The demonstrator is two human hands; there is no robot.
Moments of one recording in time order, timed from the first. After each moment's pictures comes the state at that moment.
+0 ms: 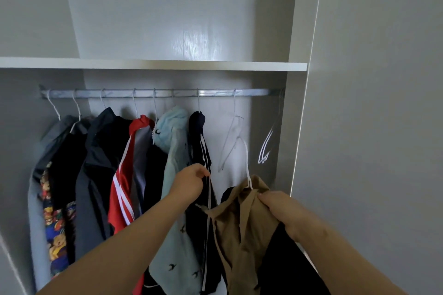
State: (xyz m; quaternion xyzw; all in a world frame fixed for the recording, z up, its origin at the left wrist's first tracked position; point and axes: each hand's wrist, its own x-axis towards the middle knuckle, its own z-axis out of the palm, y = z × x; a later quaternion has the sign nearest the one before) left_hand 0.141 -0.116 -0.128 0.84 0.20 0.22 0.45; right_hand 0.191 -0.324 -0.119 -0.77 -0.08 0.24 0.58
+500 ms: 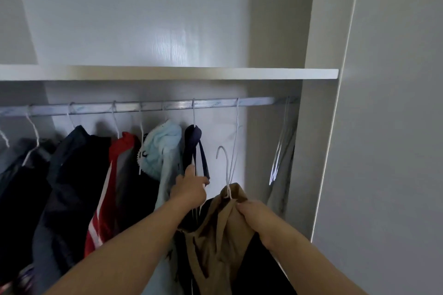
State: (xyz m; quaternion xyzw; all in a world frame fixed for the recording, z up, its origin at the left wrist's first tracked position) left_hand 0.249 -0.022 -0.122 0.96 0.20 0.07 0.16; right_hand 0.252 -0.195 -0.123 -0.80 -0.06 0.23 0.55
